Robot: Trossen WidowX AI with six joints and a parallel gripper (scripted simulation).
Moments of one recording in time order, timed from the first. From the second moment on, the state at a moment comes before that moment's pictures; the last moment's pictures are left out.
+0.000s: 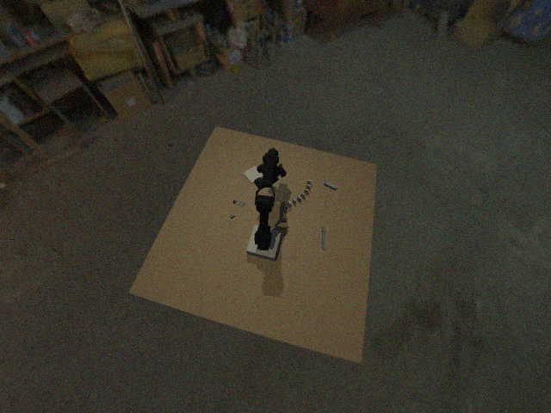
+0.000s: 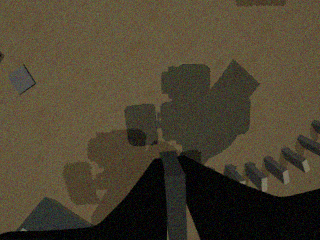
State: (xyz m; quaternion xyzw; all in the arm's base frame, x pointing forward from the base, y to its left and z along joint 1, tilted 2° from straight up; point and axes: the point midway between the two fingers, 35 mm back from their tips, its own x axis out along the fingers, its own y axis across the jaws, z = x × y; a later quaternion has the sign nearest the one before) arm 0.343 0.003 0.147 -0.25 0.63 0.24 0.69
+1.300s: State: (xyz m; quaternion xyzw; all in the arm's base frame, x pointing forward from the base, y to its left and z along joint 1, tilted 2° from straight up) arm 0.421 0.011 0.136 0.29 0.57 -0.27 0.72
